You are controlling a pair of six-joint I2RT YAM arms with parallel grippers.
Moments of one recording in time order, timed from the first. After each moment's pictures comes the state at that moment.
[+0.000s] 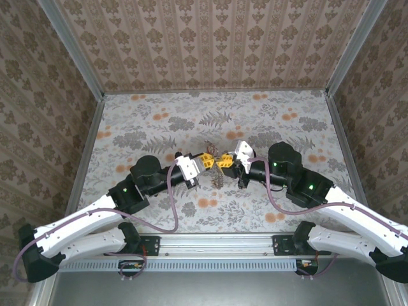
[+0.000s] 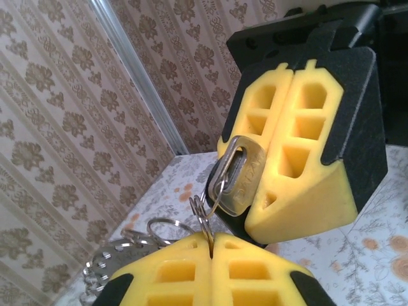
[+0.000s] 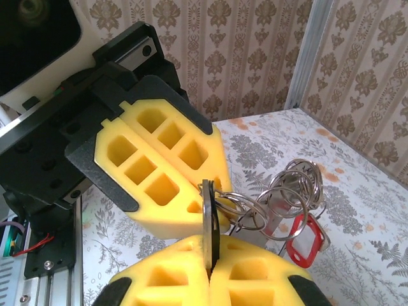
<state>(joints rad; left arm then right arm) -1.05 0.86 0.75 0.09 0.13 0.40 0.87 0.90 0.93 -0.24 -0.23 -0.14</state>
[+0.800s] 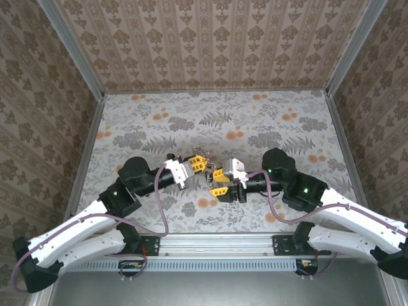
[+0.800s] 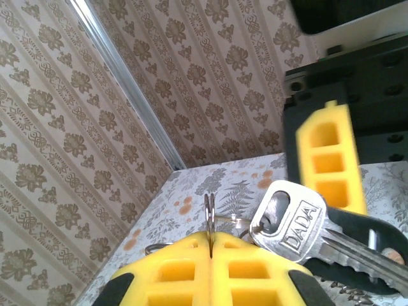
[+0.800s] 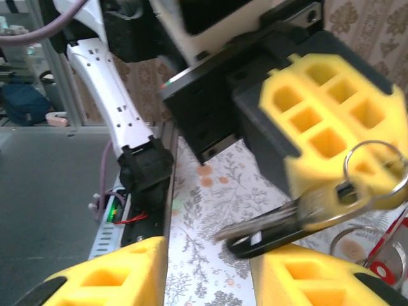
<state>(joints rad) -0.96 0.75 0.71 0.06 0.29 0.43 0.93 0.89 0.87 -0.19 -0.52 -0.18</state>
